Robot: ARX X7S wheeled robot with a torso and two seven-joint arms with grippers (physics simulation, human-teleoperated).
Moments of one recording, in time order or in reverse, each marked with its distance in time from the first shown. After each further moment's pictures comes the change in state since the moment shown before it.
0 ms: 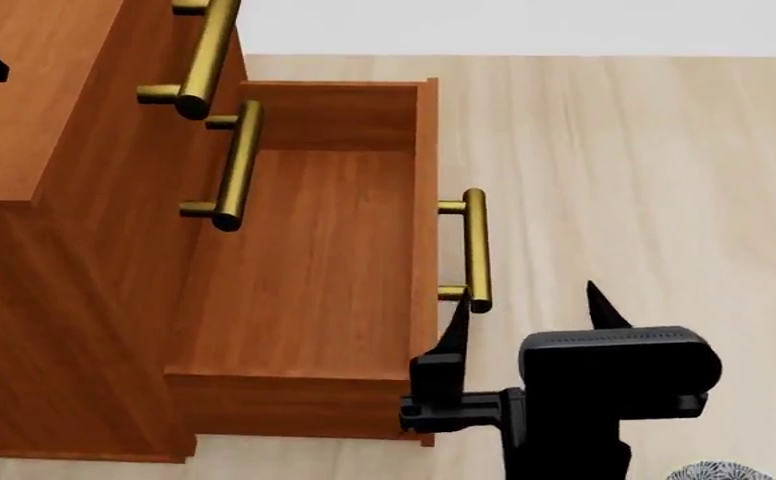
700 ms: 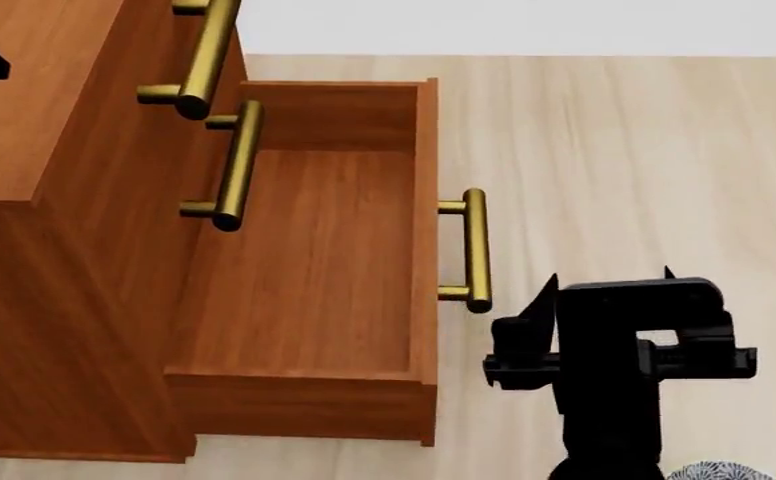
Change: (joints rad) left arm -0.011 -0.014 0.017 -0.005 -0.001 0.002 -0.009; right arm 0.213 0.018 -0.046 0.472 -0.149 -0.087 0.043
